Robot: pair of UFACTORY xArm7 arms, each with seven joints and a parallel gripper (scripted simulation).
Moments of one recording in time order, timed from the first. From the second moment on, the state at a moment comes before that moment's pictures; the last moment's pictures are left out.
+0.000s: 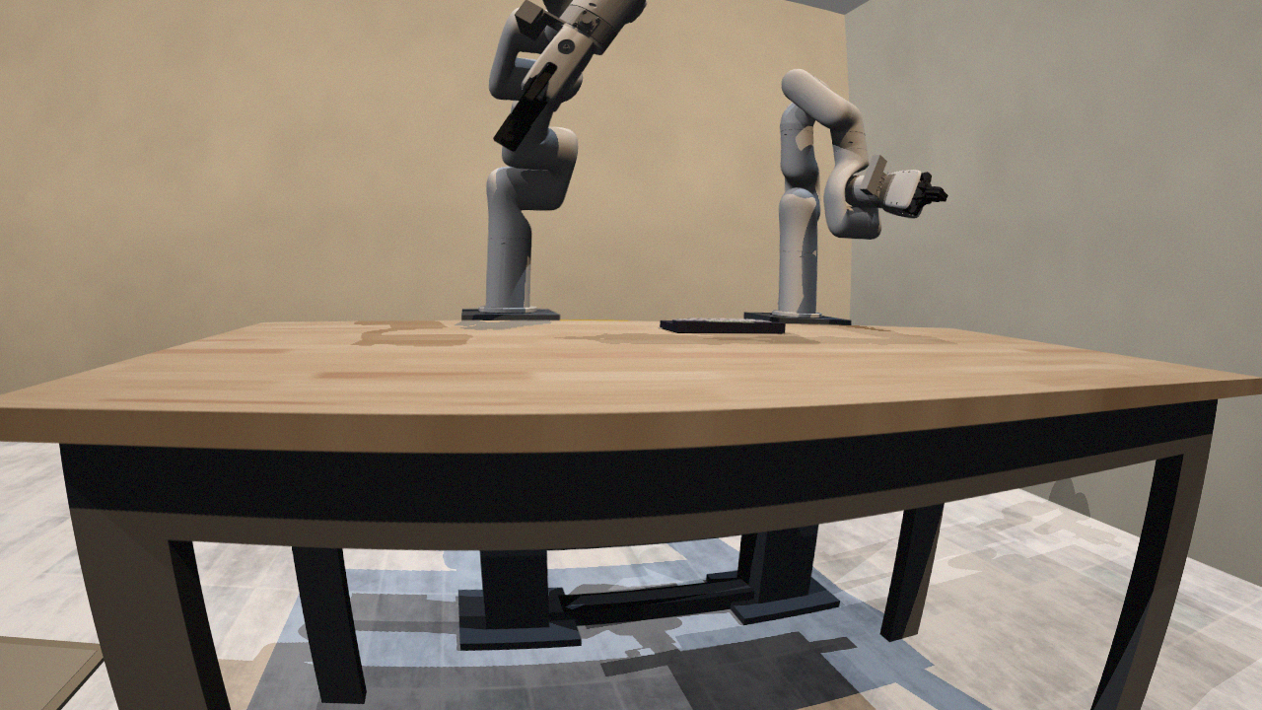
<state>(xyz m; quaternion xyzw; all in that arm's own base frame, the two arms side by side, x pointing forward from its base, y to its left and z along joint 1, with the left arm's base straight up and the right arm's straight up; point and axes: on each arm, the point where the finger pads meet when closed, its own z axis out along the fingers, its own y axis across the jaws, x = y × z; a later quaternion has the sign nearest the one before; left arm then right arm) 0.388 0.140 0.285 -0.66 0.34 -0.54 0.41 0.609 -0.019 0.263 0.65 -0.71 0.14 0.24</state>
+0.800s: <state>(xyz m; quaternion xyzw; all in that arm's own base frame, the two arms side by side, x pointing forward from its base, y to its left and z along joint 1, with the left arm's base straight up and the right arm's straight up) 0.388 0.141 0.285 -0.66 0.33 -0.54 0.41 0.609 -0.019 0.263 0.65 -0.71 0.14 0.24</state>
